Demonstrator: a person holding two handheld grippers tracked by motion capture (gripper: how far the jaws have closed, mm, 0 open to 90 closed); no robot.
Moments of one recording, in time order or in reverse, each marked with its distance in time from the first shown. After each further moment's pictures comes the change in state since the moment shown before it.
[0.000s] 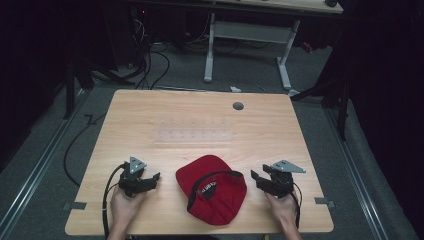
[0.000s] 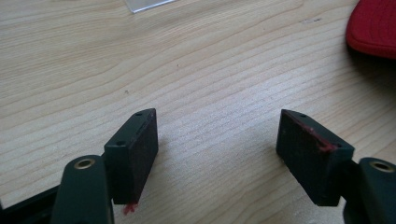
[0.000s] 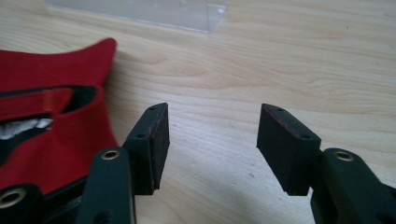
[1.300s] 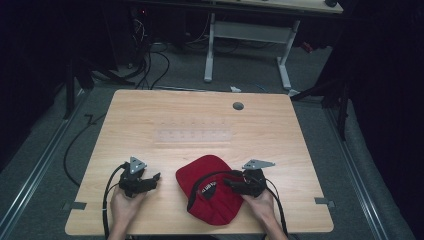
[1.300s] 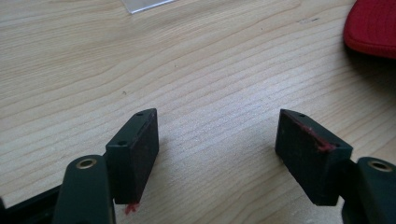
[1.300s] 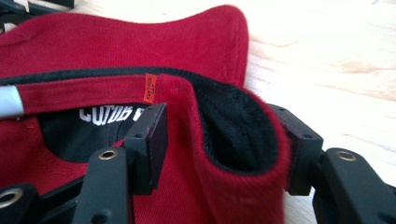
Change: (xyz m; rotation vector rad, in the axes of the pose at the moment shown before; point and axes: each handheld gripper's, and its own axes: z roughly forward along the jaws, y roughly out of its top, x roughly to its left) left arm -0.001 -0.001 0.000 0.003 -0.006 0.004; right arm 0.045 0.005 0.054 0.116 0.309 -0.068
